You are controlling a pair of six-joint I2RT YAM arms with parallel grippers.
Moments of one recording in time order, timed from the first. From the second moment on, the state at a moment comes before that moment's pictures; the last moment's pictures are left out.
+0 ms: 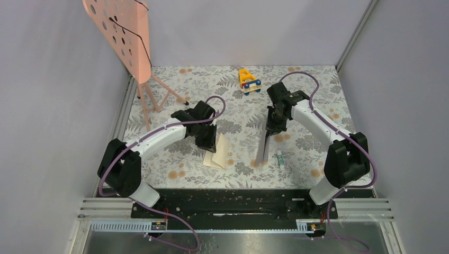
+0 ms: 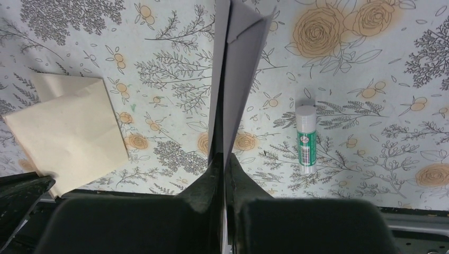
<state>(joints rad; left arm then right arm) -0.63 1.52 1.11 -0.76 0.24 -0.46 0.42 1.62 1.33 -1.00 -0.03 0.60</state>
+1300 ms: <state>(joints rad) -0.48 1.52 0.98 -0.73 0.11 -0.52 0.51 1.48 1.20 -0.82 -0.13 0.70</state>
